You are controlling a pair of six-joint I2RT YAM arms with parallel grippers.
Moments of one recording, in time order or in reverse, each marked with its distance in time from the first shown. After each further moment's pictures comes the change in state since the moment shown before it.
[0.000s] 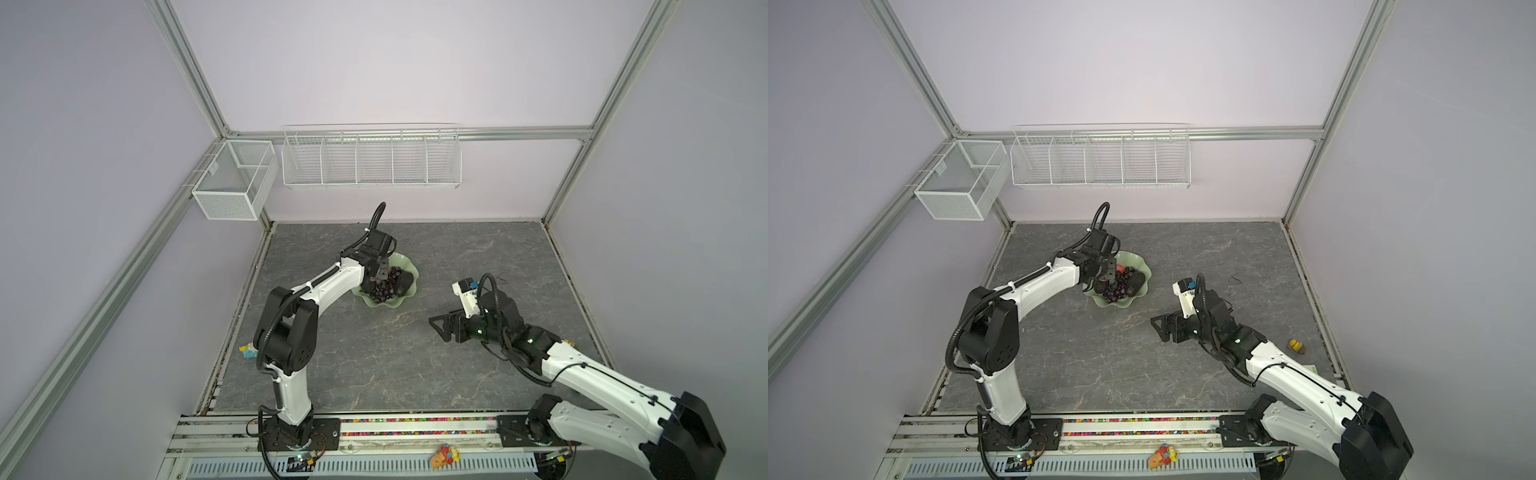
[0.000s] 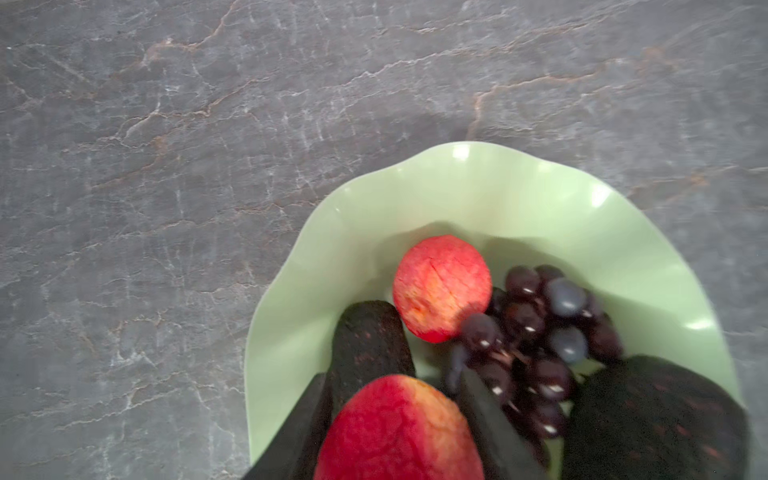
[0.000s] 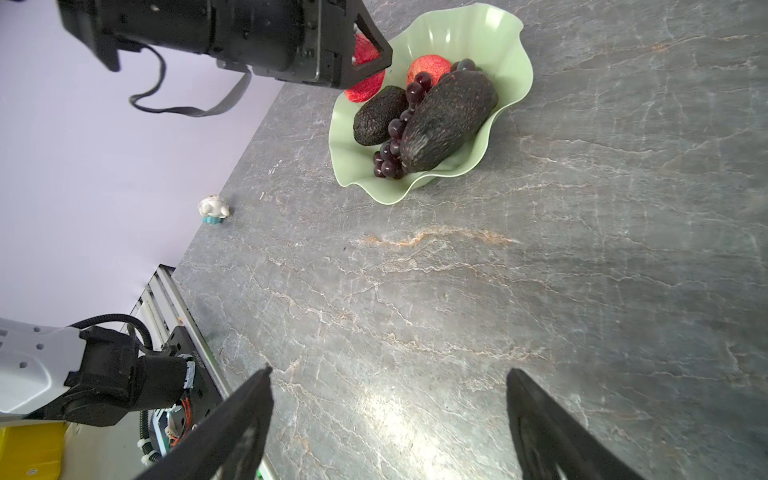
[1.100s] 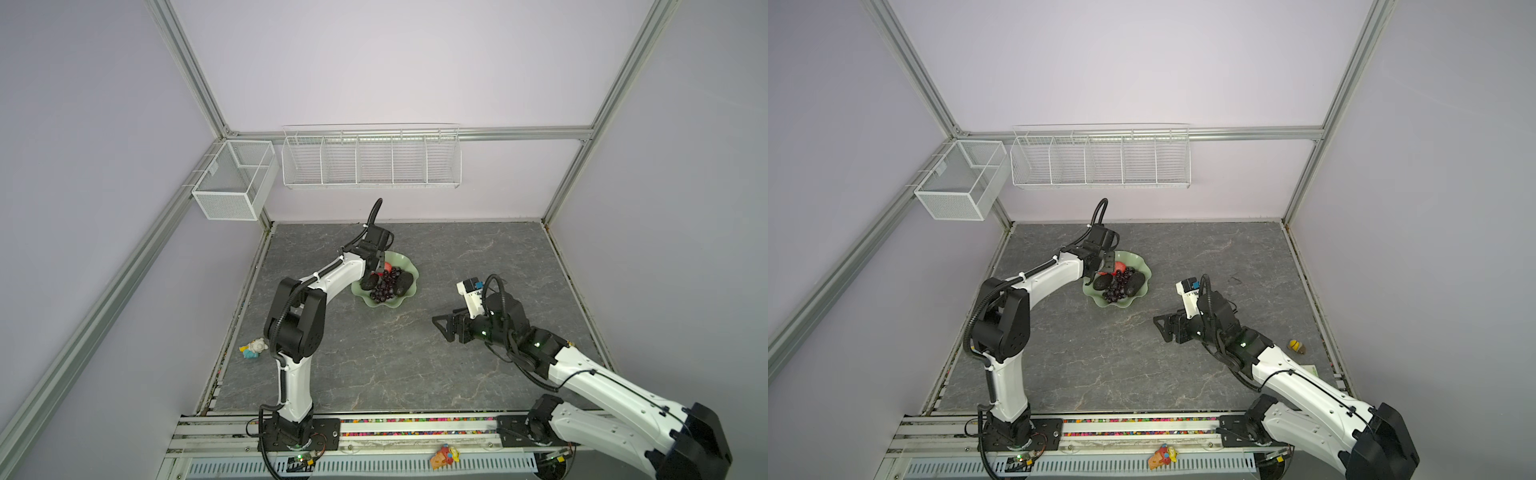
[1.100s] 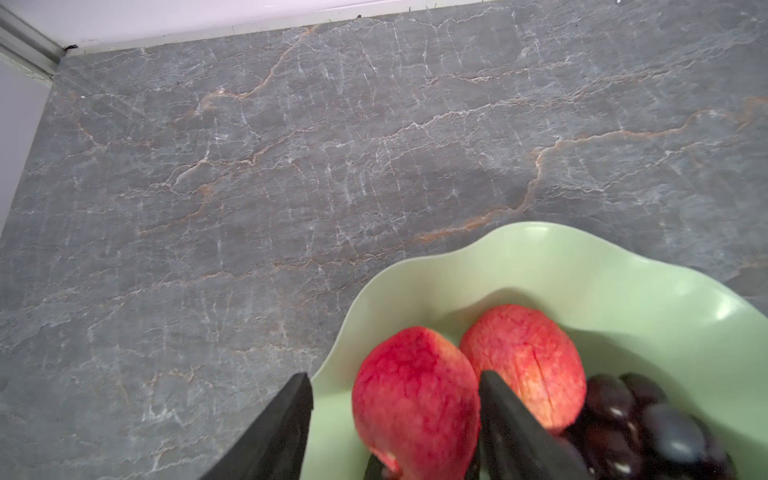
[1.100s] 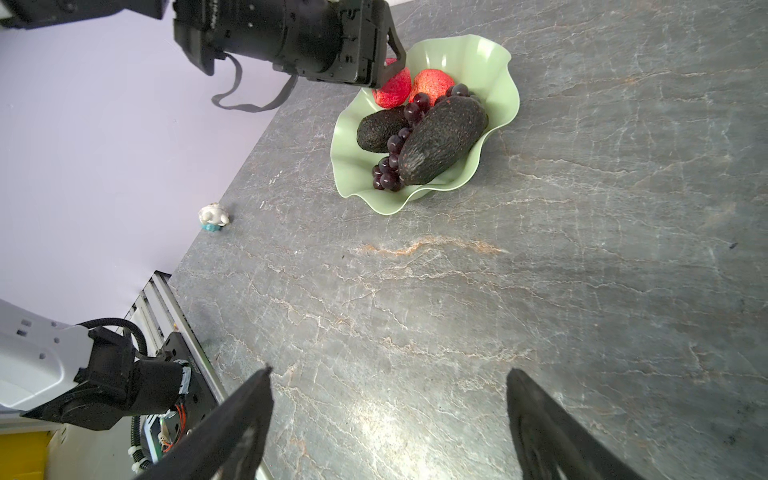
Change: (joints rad) left arm 0.034 0.044 0.037 0.082 -0.068 0.048; right arm -0.002 -0.069 0.000 -0.032 0.033 -0.018
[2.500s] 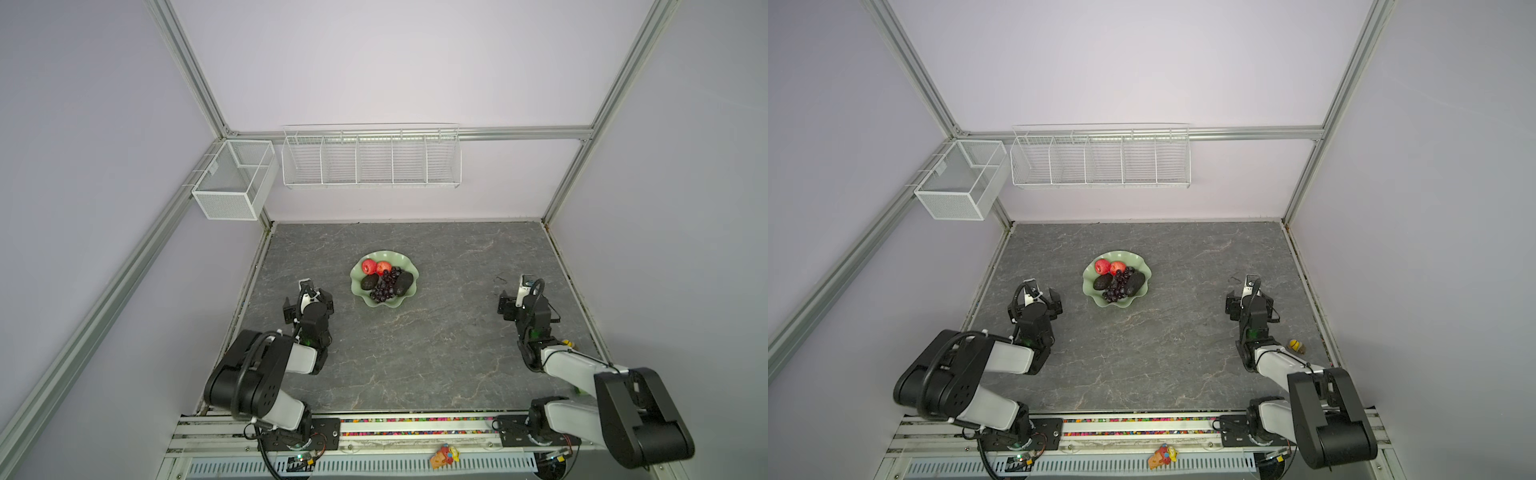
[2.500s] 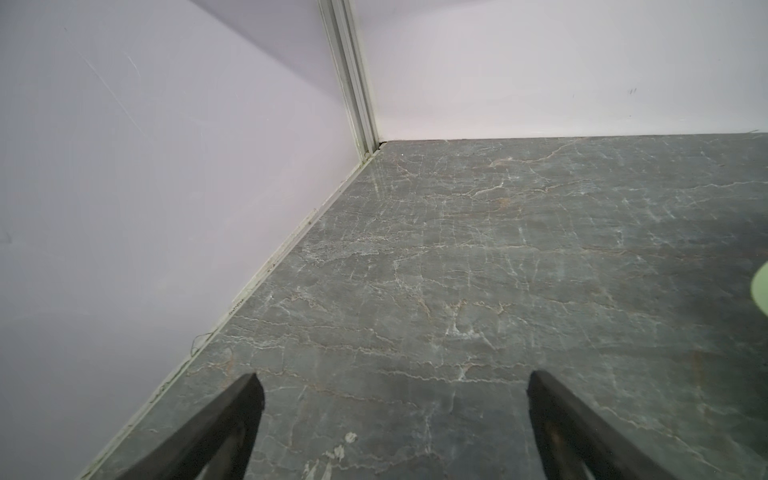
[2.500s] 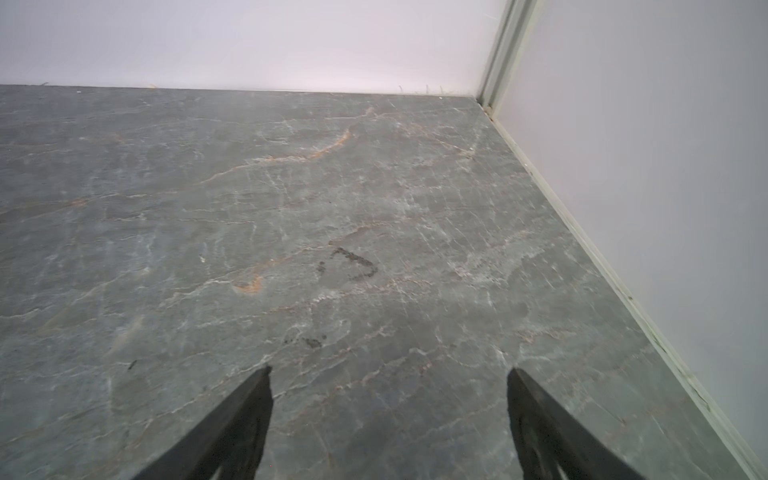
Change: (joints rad) left arm 0.248 -0.366 -1.261 1.569 -0.240 0.321; right arm -0.574 0.306 -0.331 0.774 0.466 -0.467
